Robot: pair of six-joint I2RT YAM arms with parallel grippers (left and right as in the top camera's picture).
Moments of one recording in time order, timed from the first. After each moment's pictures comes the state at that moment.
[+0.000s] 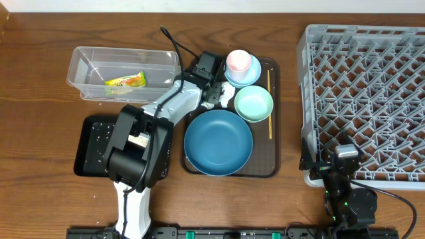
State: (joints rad) left arm -0.42 2.09 1.39 -0.42 -0.13 -0.22; right arm 0.07 0.01 0.01 -0.07 -0.08 -0.01
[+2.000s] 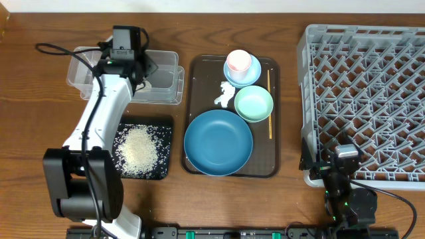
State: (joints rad) left arm -0.05 1.77 1.39 -0.60 -0.12 -0.72; right arm 0.07 0.01 0.01 -0.07 -0.07 -0.01
